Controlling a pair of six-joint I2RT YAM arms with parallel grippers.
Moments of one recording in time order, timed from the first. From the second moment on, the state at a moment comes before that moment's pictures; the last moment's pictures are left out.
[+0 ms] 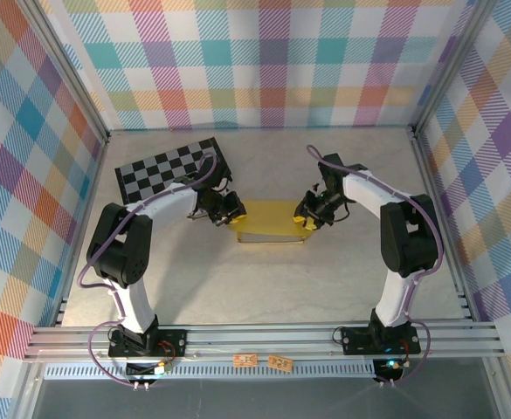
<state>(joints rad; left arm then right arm) -0.43 1.82 1.24 -0.53 0.43 -0.81 0.32 1.86 1.30 -0.83 -0.56 0.69</state>
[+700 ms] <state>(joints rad) -0.45 1.81 1.31 -0.78 0.29 -0.73 0.33 1.84 1.28 -0.84 -0.48 0.65</state>
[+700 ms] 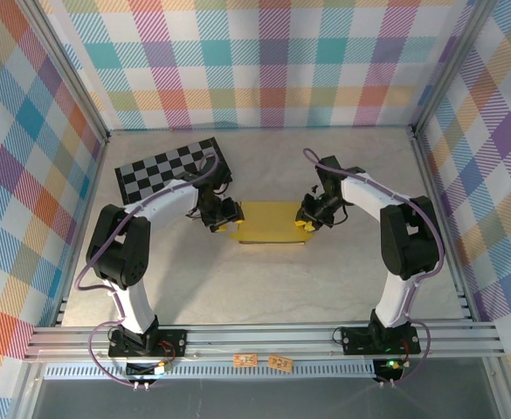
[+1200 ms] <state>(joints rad) -0.44 1.83 1.32 -0.73 0.33 -0.69 0.32 1.83 1.33 -0.95 -0.40 0.57</state>
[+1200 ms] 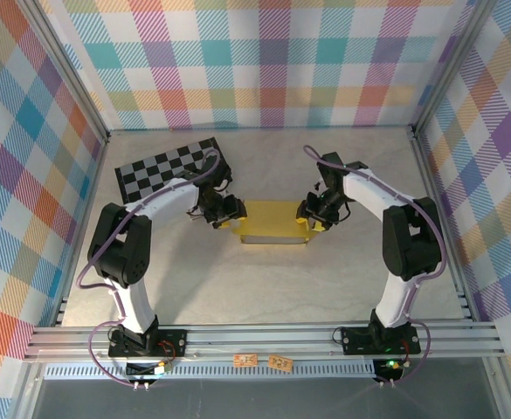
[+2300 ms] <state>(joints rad) -0.43 1.92 1.26 -0.52 0.45 -0.68 0.29 1.89 1.27 -0.88 -0.41 0.49</state>
